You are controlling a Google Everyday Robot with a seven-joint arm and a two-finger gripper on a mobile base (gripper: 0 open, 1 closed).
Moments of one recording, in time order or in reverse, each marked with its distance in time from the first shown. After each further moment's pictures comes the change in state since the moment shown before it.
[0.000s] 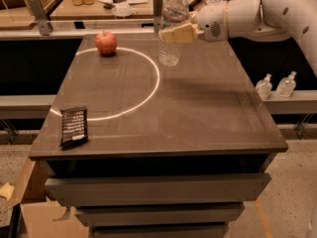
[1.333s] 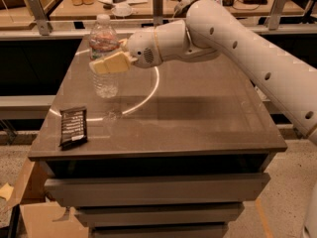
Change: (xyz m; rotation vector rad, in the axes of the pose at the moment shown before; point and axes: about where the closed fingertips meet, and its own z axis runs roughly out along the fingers) arm -0.008 0.136 0.134 -0.297 -0.012 0.021
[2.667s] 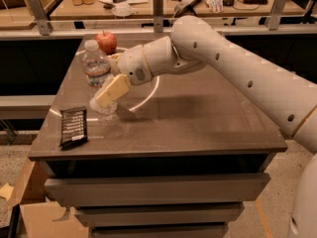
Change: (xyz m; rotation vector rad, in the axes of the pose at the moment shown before) arm 0.043 0.018 0.035 -0.090 0.076 -0.071
